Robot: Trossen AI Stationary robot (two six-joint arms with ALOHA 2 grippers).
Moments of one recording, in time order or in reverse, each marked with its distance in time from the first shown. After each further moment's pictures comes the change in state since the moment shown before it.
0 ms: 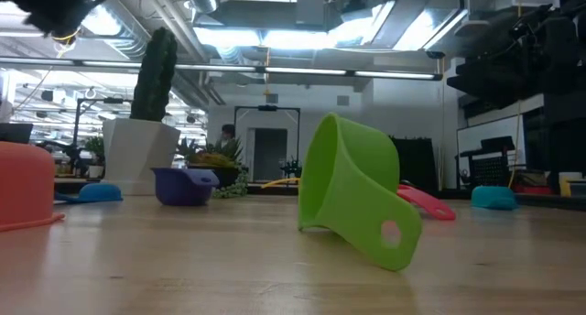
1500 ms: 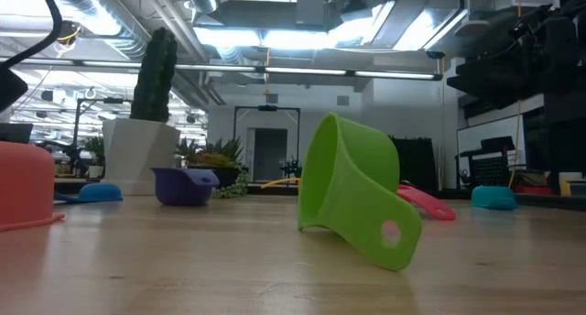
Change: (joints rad) left arm -0.286 0.579 0.000 0.095 -0.182 -0.121; right arm 0.000 0.000 0.000 0.000 0.000 0.000
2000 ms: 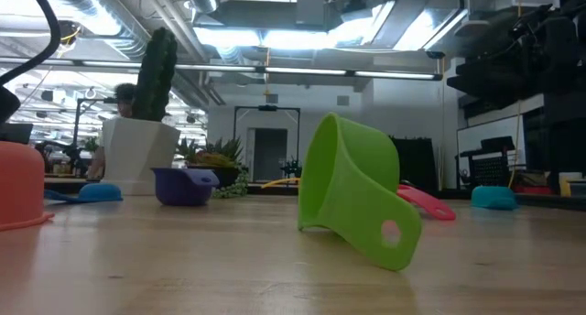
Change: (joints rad) left arm -0.012 0.145 0.002 0.179 0.017 0.012; right arm 0.000 0.000 0.000 0.000 0.000 0.003
